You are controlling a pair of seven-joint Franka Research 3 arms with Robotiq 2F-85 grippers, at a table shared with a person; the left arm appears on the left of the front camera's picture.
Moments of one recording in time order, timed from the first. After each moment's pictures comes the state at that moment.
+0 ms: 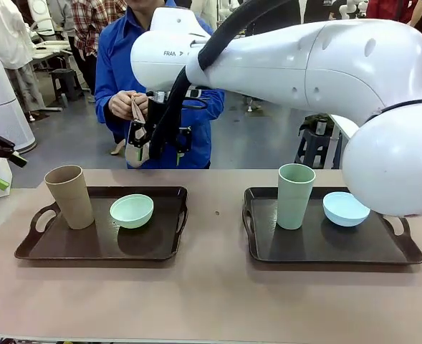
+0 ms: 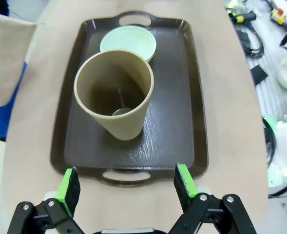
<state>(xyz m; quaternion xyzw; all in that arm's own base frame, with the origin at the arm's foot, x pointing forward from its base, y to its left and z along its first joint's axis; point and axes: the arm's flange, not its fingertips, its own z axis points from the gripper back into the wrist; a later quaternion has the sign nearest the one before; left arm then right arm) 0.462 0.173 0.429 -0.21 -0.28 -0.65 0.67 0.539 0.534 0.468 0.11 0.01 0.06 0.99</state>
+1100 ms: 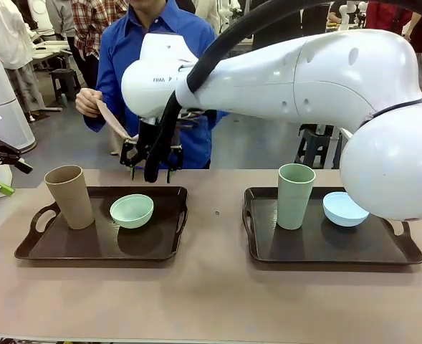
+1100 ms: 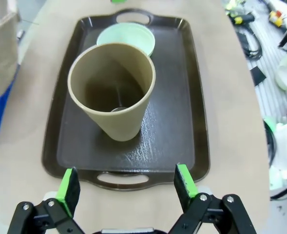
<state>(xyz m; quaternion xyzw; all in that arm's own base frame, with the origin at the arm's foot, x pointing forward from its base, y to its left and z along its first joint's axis) 0.467 0.173 0.408 -0.22 -0.28 -0.65 0.67 0.513 0.556 0.419 0.11 0.01 0.08 0.99</state>
